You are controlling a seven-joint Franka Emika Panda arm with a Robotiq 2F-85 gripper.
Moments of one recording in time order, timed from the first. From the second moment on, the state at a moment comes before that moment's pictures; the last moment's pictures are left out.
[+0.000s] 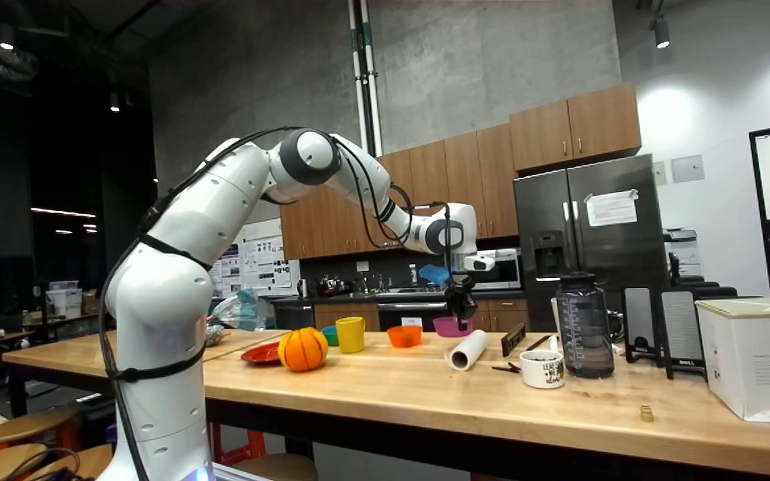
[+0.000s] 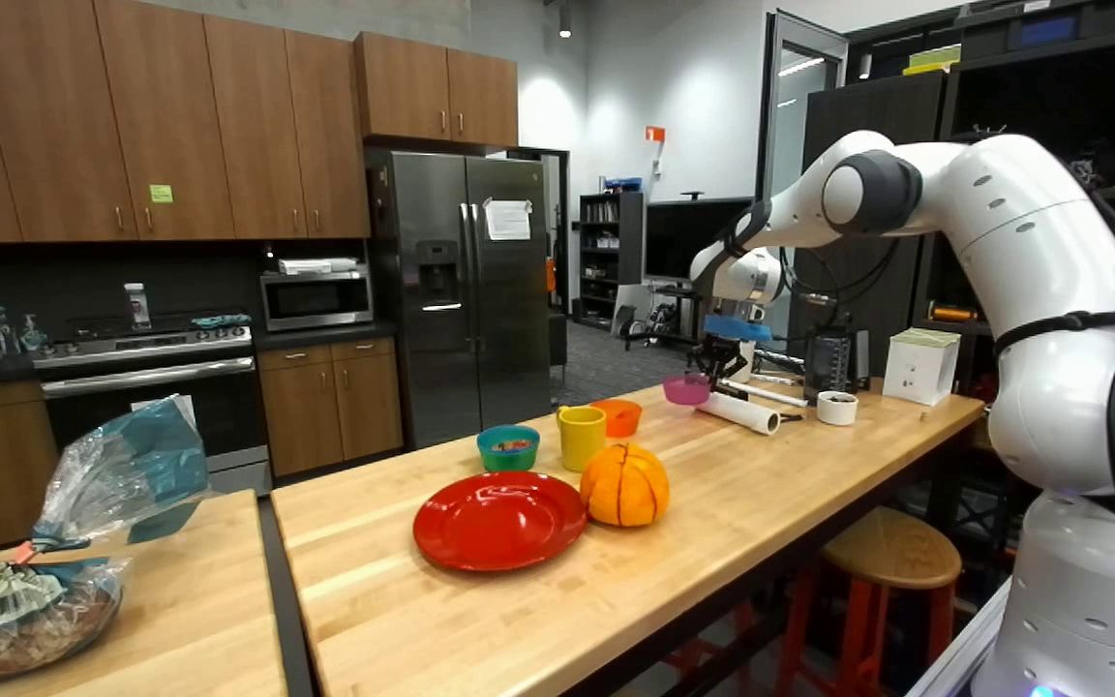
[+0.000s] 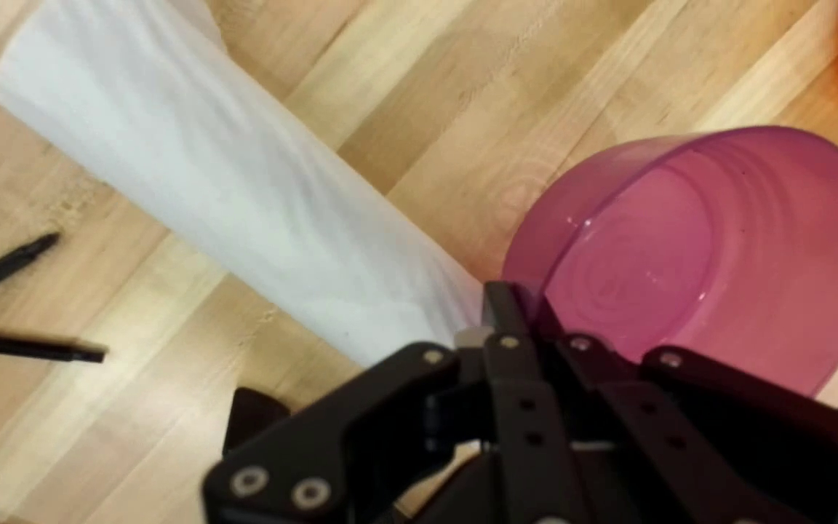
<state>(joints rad) -0.32 0.60 -0.15 -1.56 0.31 2.22 0.20</state>
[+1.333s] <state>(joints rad) -0.30 0.59 -0.12 -1.67 0.30 2.30 0.09</state>
